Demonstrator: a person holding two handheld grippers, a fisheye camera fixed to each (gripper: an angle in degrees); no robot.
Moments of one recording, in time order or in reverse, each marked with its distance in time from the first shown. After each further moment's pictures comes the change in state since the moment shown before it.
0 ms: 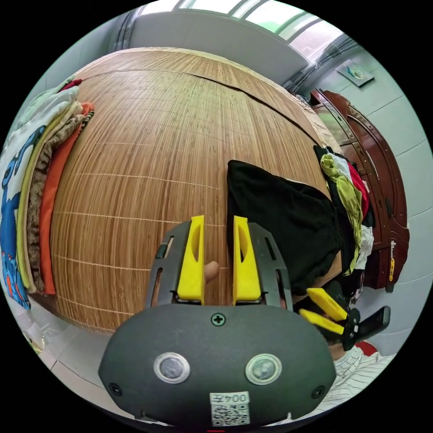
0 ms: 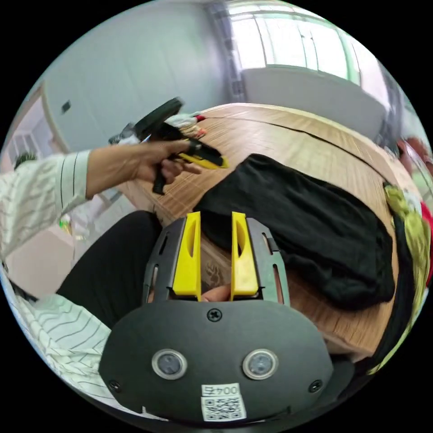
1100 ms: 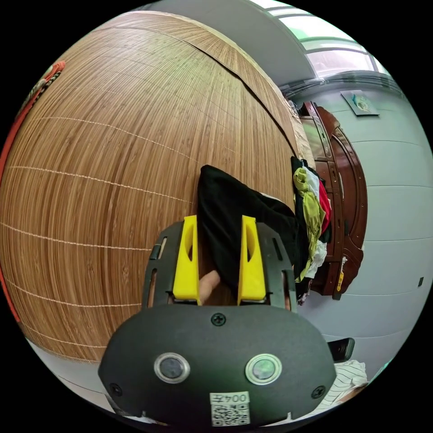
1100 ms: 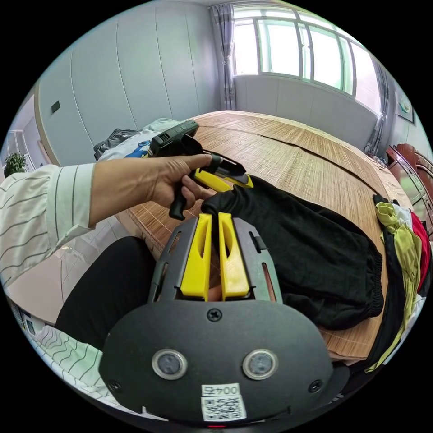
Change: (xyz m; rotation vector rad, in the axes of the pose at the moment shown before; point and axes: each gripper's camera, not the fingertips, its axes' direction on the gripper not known) left arm -0.069 -0.059 0.063 -0.085 0.346 -0.142; right arm -0.081 -0.037 0.001 0.035 0.102 0.000
